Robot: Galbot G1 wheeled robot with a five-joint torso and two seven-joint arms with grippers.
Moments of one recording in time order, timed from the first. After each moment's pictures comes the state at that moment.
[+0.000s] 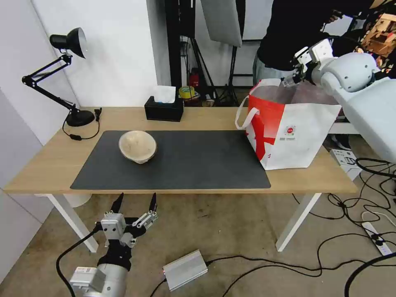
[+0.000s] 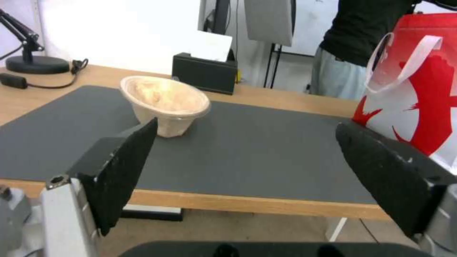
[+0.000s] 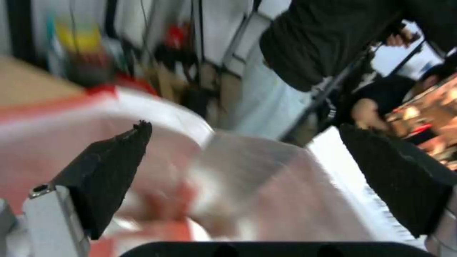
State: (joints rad) left arm 1.85 -1.42 -0.47 -2.39 -0.20 -0.02 -0.06; right arm 0.12 0.78 -0.28 1.30 0.73 -0.67 0.07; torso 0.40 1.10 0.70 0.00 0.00
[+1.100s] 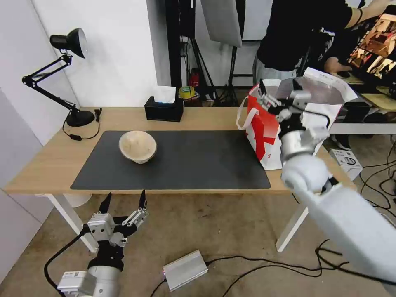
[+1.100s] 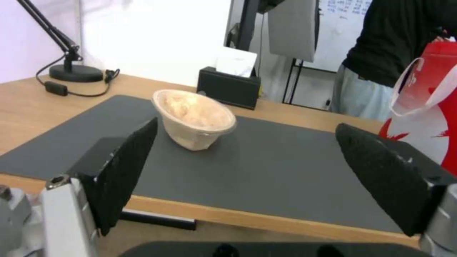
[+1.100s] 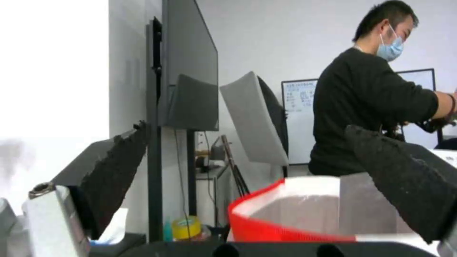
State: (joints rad) left arm 1.88 -1.47 -0.50 -2.43 -0.21 -0.04 -0.09; right arm -0.74 0.86 0.07 1.96 0.61 0.14 0.50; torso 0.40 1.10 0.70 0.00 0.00
